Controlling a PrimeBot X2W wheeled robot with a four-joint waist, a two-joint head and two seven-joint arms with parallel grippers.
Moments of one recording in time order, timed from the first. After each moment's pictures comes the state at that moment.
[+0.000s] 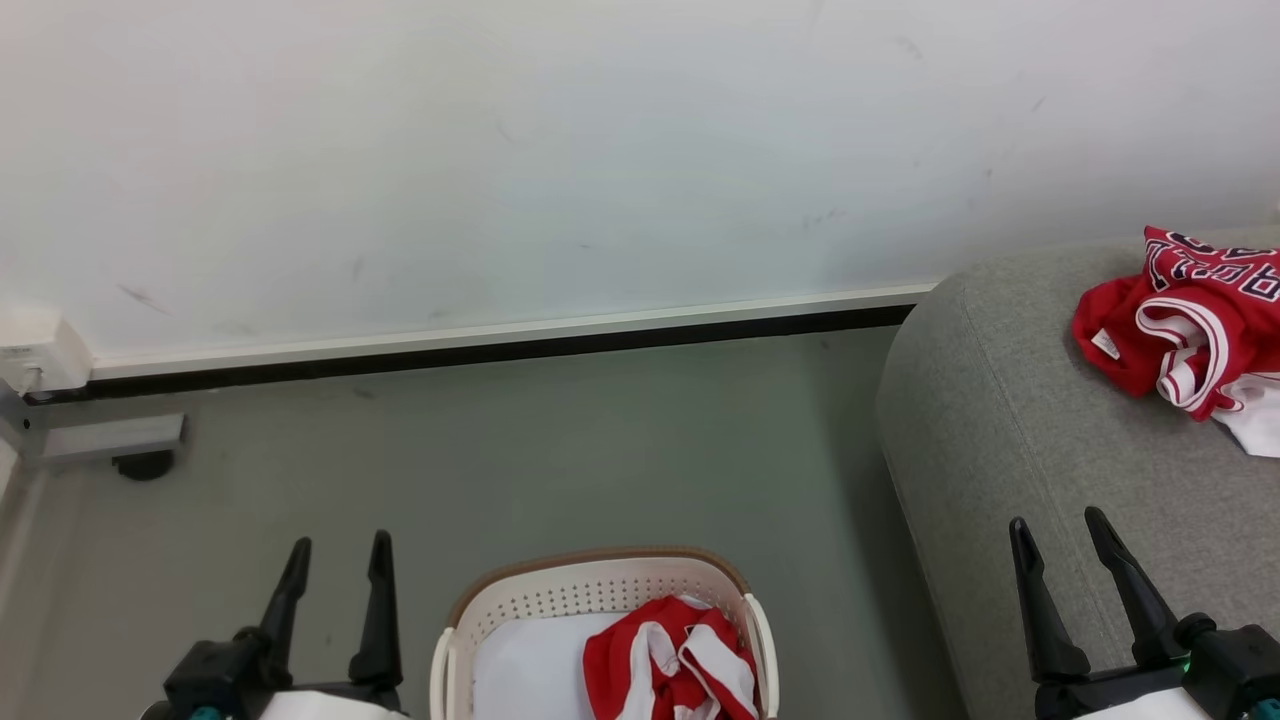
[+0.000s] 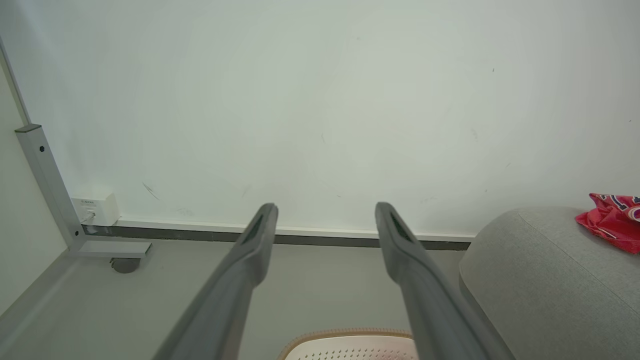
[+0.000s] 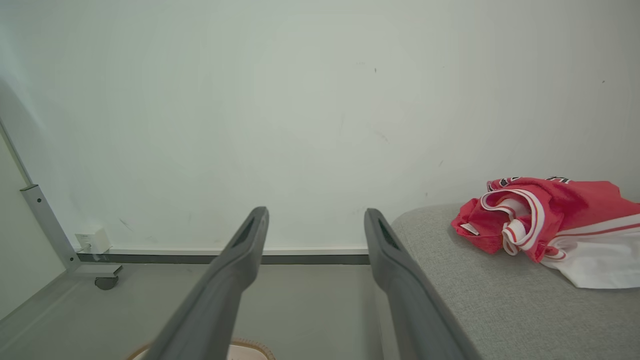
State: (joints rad) left arm -0.04 0.06 0.00 0.17 -0.17 -0.05 -0.26; right arm -0.06 -0.15 0.13 0.16 0.33 0.13 -0.26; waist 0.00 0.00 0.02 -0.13
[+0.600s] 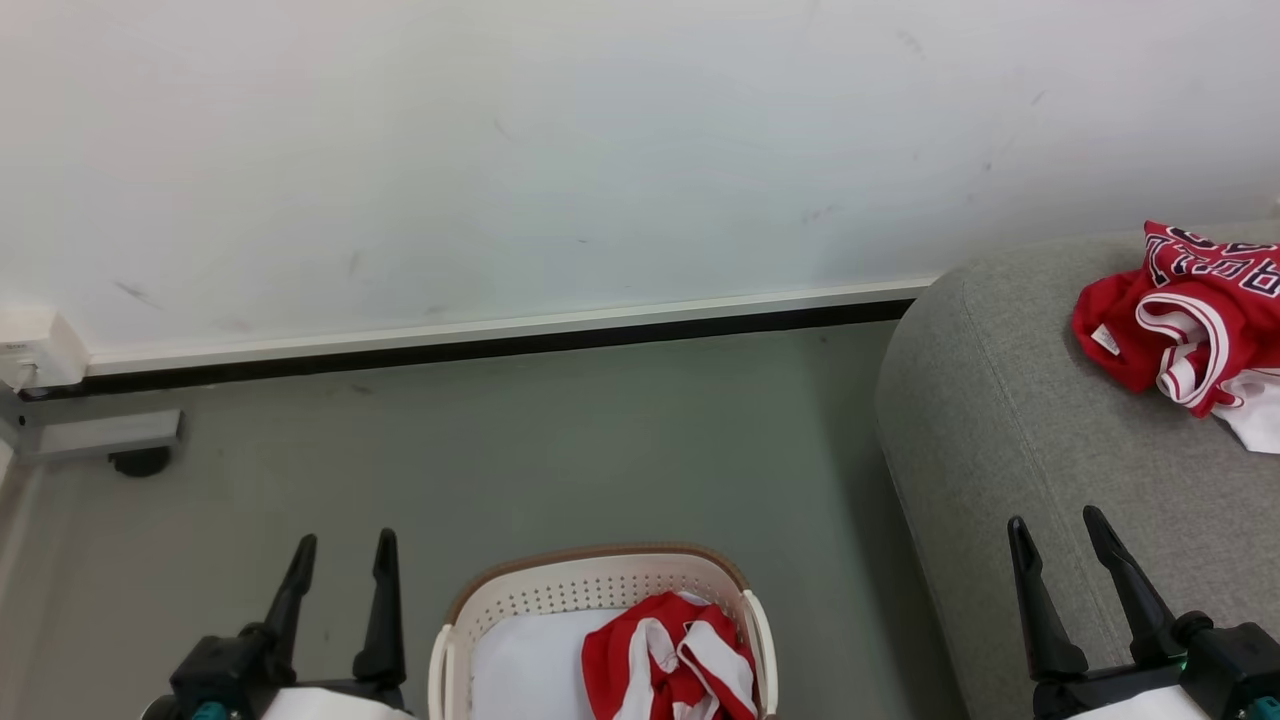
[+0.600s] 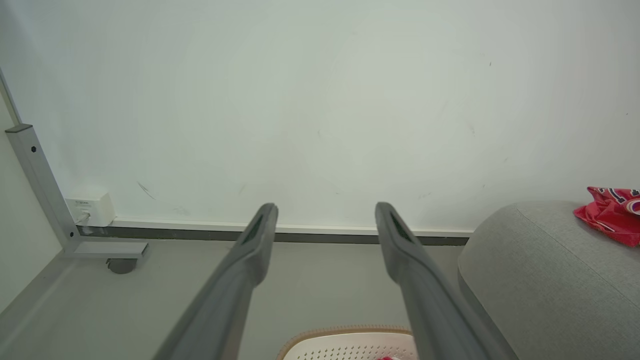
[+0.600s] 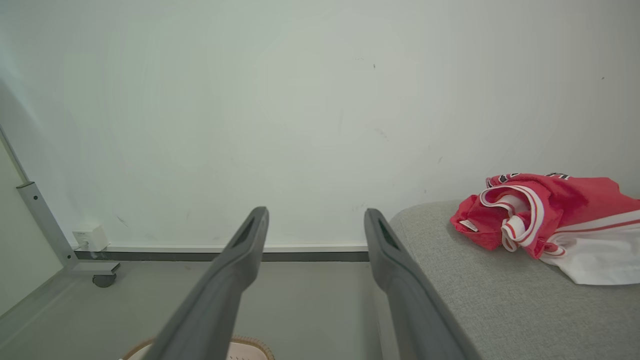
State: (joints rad) left arm -0.05 0.05 0.01 0.18 -0.15 -0.07 -0.26; right arm -0.07 -0.14 0.13 0.17 0.33 0.13 -0.26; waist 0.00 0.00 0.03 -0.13
